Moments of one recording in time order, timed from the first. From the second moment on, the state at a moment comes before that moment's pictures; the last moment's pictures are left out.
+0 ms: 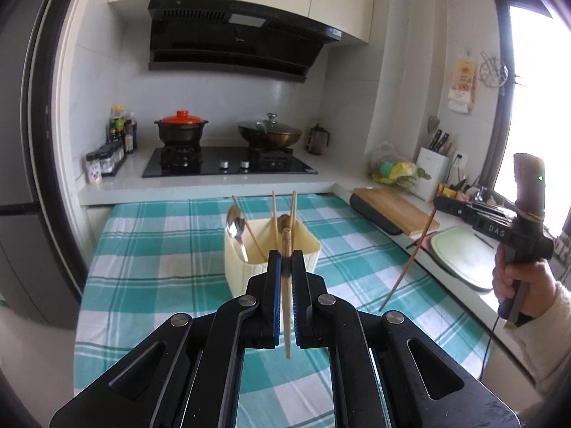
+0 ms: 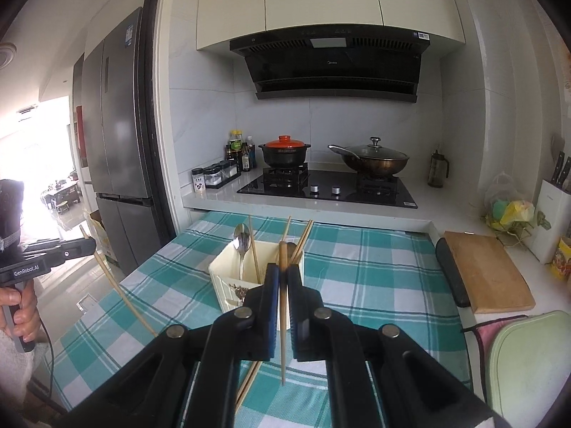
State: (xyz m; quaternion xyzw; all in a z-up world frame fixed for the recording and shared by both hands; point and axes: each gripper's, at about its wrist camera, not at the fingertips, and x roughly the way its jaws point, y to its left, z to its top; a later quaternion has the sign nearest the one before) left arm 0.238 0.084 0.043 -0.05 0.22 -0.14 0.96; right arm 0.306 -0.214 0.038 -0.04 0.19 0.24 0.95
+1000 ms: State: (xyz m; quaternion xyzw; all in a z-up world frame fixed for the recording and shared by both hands) left arm 0.458 0.060 0.001 -0.07 0.30 -0.11 0.94; right arm 0.505 -0.103 0.009 0.00 0.27 0.29 0.92
